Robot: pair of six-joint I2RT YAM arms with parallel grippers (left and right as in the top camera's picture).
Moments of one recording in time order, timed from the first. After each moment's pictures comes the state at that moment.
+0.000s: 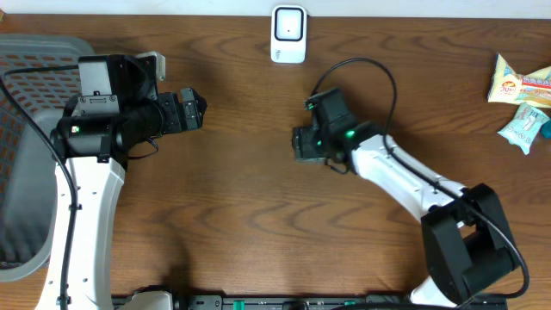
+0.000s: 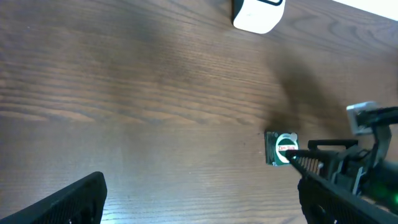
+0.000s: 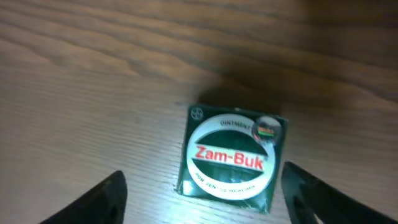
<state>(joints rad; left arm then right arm) 0.04 1.36 1.34 -0.89 0.36 -0.15 0.53 1.78 1.14 -0.43 -0.02 0.41</state>
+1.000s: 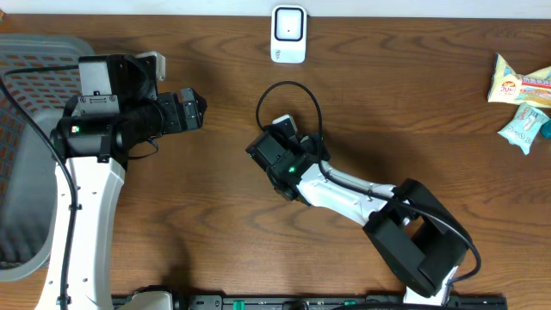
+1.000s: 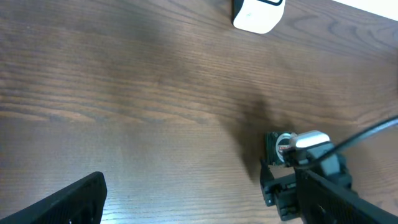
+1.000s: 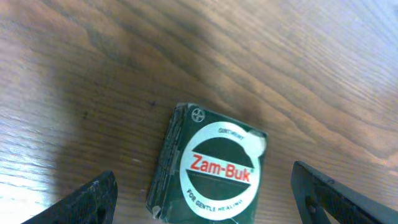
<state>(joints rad) 0.04 1.36 1.34 -0.89 0.36 -0.15 0.82 1.95 1.14 -0.35 0.65 0.24</state>
